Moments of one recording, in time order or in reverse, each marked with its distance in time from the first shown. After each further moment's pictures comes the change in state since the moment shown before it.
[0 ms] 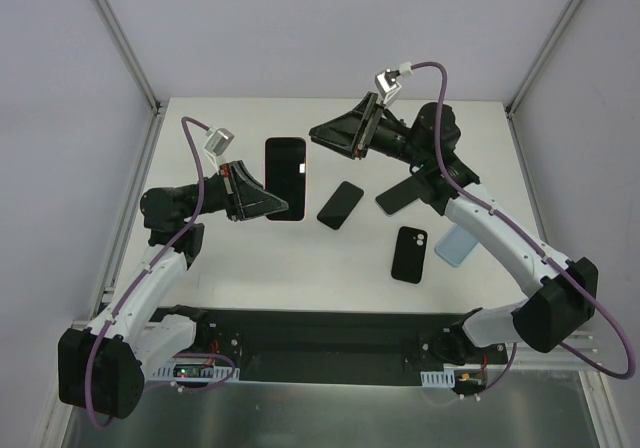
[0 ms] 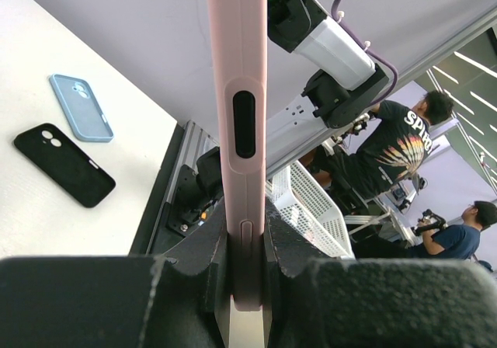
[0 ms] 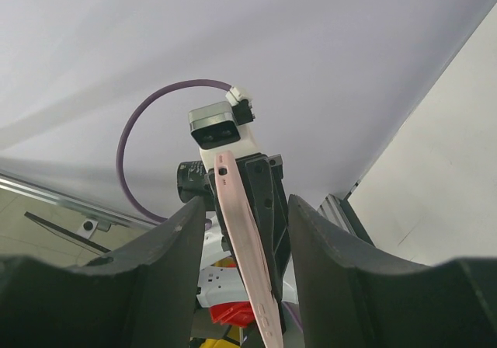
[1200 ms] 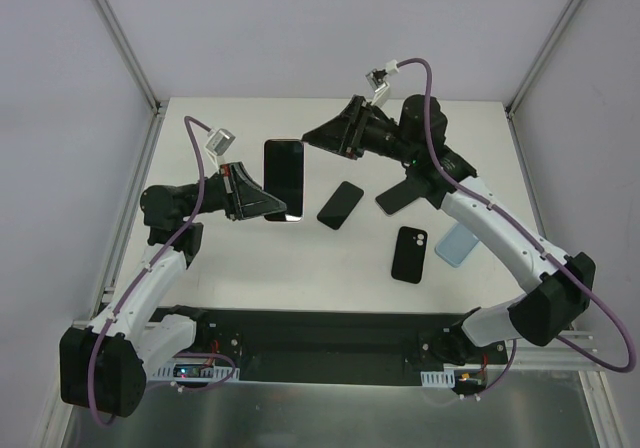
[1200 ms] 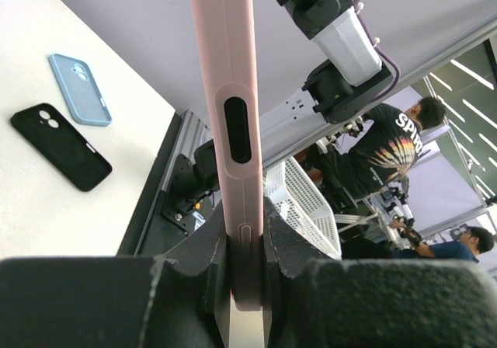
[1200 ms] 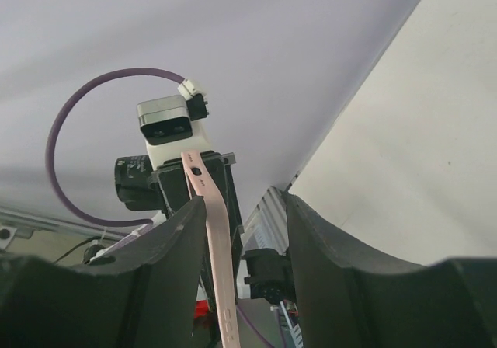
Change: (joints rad) left arm 0.014 0.007 -0.001 -0.017 0.026 -0.027; right arm 0.040 0.042 0.091 -0.204 0.054 -0.211
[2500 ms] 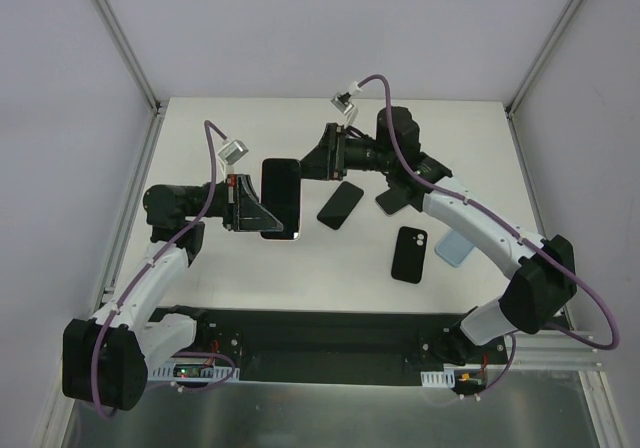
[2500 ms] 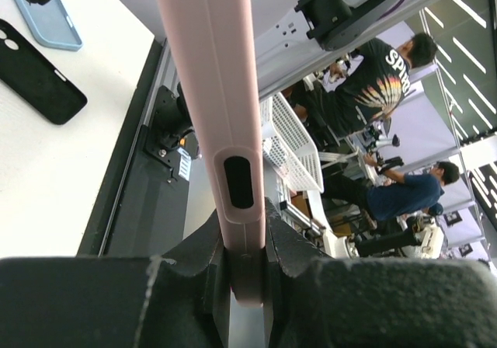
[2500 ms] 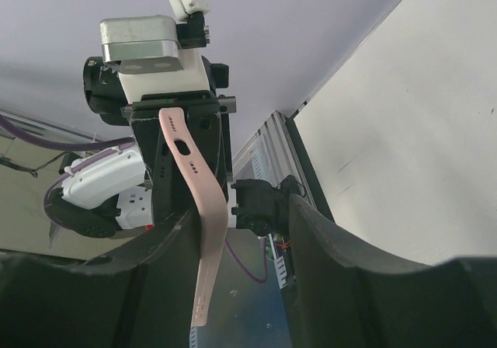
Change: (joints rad) left arm 0.011 0.034 -0.016 0.036 0.184 -0.070; right arm 0.053 0.082 -0.047 0.005 -0.199 -0.131
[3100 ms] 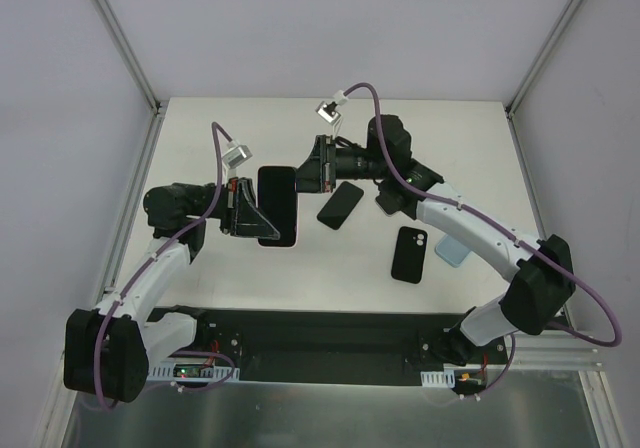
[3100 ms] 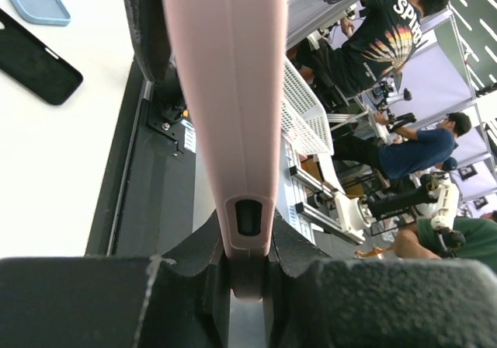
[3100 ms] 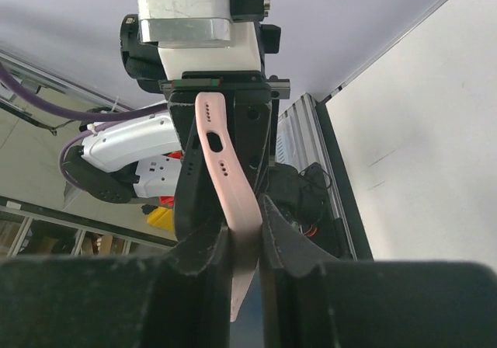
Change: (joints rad) left arm 0.001 0.043 0.000 0.126 0.105 -0.027; right arm 0.078 0.002 -0.024 0.083 -0.057 0.000
